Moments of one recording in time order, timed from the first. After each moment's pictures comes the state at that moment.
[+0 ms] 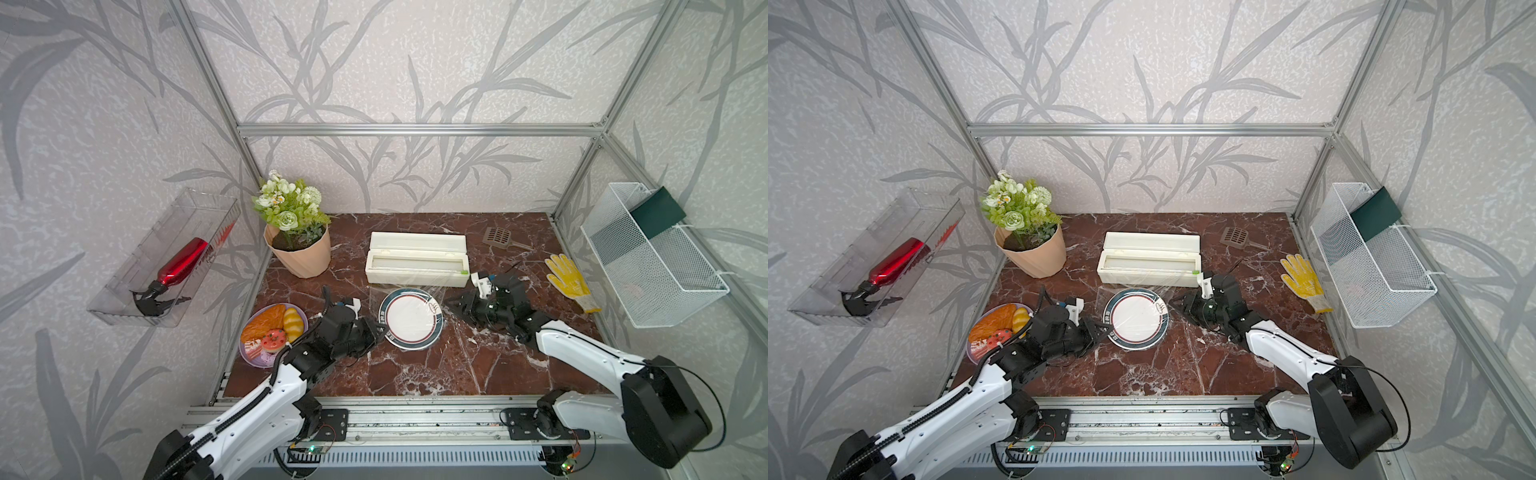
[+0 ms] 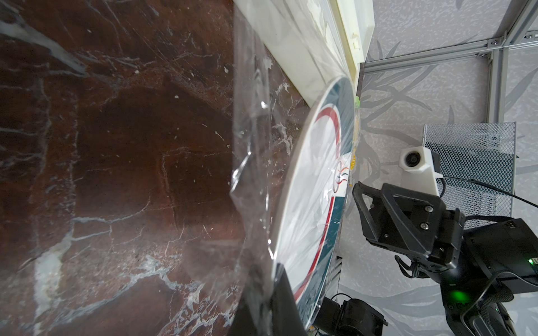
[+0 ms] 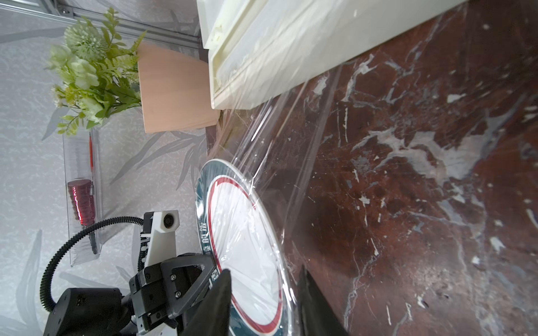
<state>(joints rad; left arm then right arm) -0.58 0.80 0.38 -0.17 0.27 -1.20 0.46 1.22 0.57 0.08 -0.55 1.08</state>
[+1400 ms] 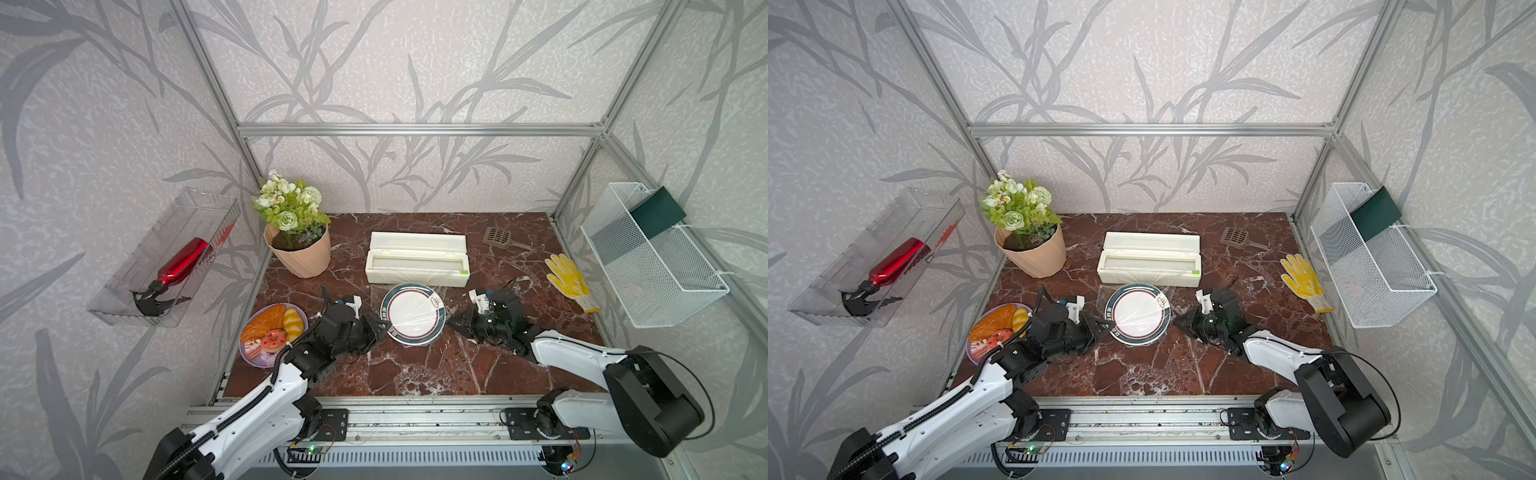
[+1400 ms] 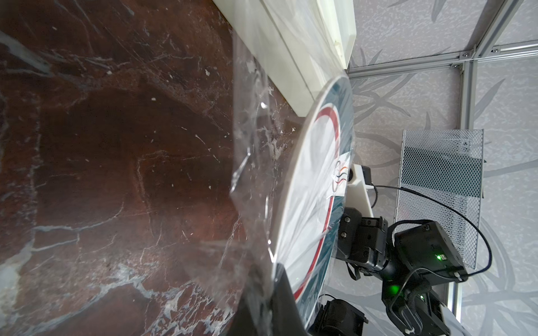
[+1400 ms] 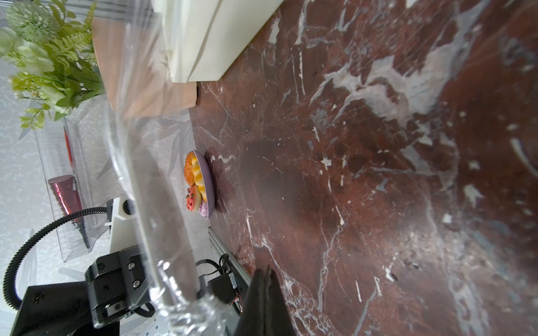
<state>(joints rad) -0.58 0.82 0.38 -0.10 0.29 -1.26 0.48 1.32 0.41 0.28 -0.60 1.16</state>
